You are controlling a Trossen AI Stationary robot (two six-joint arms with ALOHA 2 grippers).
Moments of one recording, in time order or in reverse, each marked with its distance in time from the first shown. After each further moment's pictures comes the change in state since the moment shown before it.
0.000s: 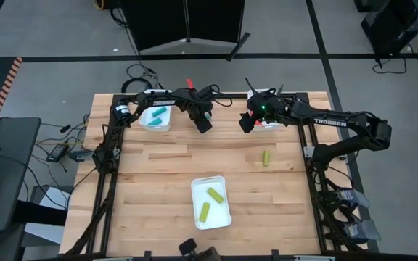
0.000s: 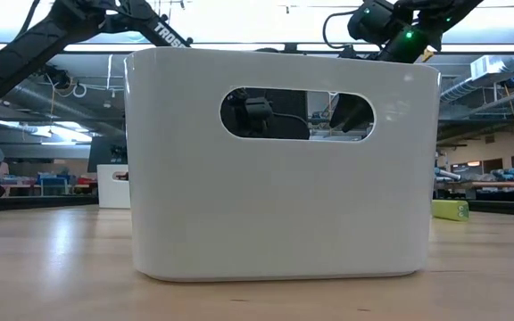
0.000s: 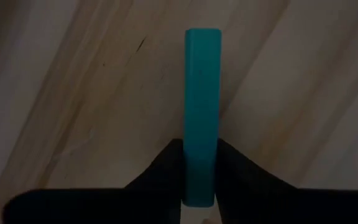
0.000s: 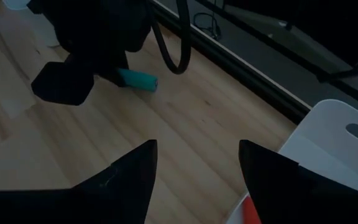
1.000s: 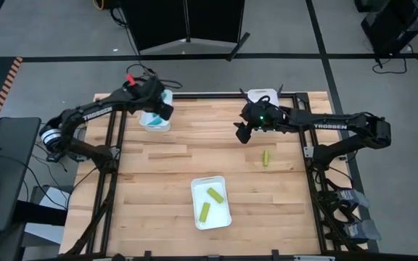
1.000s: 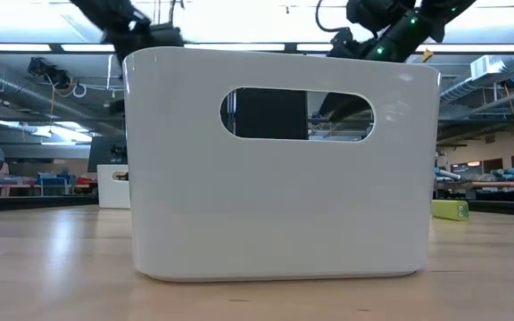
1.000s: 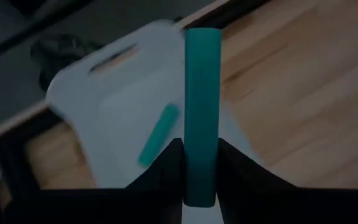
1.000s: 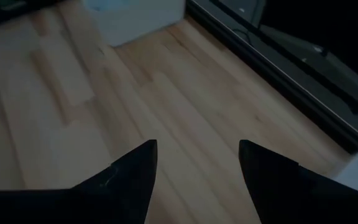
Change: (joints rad) left arm 0.146 -0.833 -0.563 -0.011 -0.252 -0.286; right arm 0.141 0.000 0.000 0.053 0.000 -0.022
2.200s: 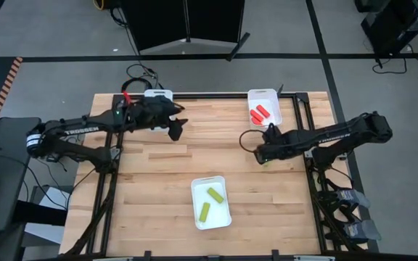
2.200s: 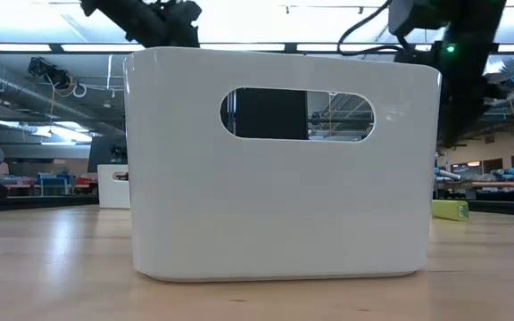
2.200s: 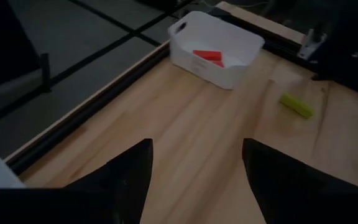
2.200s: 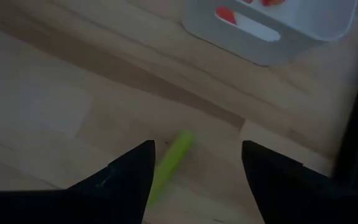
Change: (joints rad) left arm -0.375 -0.212 -0.099 0.399 0.066 0.023; right arm 0.391 0.000 -0.002 -0.814 0.225 0.969
